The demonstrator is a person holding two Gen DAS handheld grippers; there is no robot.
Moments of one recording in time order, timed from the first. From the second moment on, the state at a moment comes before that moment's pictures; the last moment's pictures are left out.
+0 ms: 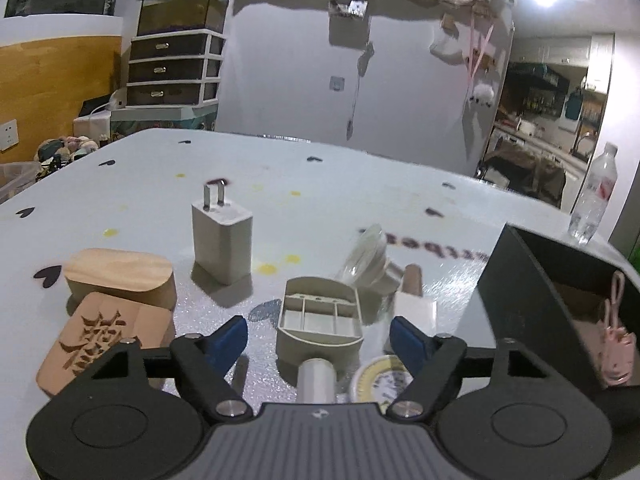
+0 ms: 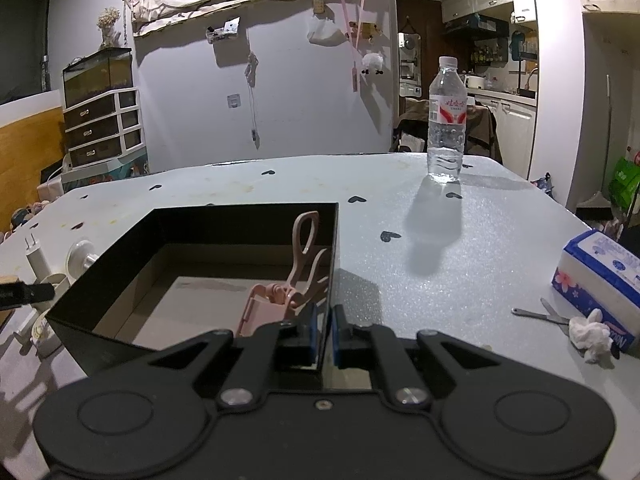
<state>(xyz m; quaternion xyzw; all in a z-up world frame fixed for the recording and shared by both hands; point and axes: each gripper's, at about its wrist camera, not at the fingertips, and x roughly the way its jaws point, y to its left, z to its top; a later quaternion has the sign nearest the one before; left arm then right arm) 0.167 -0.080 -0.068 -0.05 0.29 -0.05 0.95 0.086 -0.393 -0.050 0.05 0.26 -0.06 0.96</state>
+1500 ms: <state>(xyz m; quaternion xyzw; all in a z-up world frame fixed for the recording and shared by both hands) 0.194 -0.250 -0.001 -0.01 0.30 -0.29 0.91 0.087 -0.396 -0.051 0.06 0.26 -0.05 0.96</state>
